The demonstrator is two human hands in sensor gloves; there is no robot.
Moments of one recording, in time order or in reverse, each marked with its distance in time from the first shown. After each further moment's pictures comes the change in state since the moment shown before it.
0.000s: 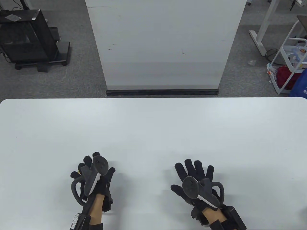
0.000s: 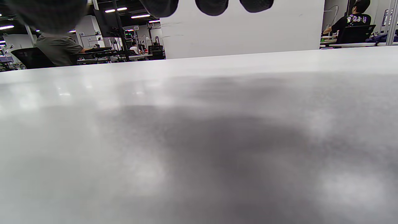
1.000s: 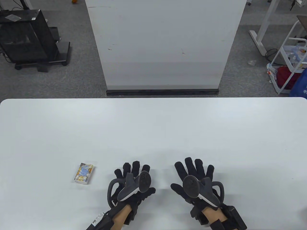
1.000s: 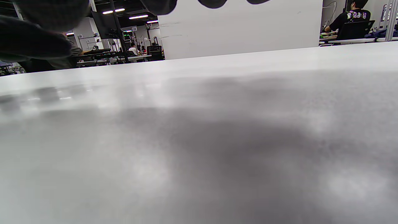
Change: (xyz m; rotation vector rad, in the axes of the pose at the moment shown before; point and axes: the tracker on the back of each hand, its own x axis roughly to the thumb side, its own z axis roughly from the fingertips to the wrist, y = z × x) left_hand 0.094 -0.052 0.052 -0.152 -0.471 -0.194; right_hand 0.000 -0.002 0.000 0.004 0.005 -0.017
